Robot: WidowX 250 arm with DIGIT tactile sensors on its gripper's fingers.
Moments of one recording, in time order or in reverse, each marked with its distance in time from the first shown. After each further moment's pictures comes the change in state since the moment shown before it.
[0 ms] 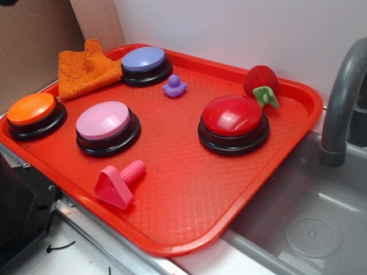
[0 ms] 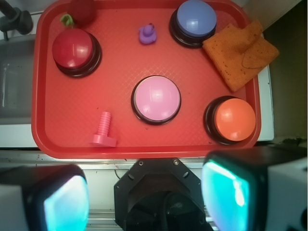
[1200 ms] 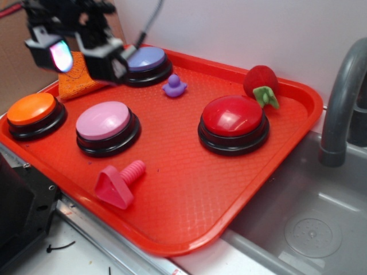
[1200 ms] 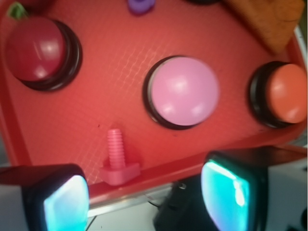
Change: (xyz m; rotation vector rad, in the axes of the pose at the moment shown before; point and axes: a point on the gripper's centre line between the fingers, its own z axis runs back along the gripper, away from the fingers) arm 0.033 -0.041 -0.113 0.020 0.184 0.257
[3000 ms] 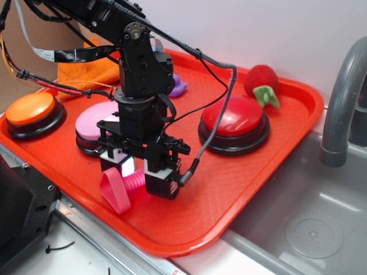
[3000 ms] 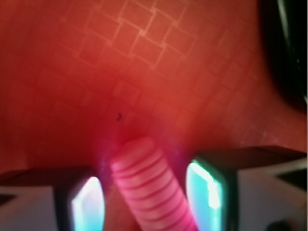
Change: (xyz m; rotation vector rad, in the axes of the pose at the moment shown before) arm -0.002 -0.027 -0.119 0.102 0.098 0.044
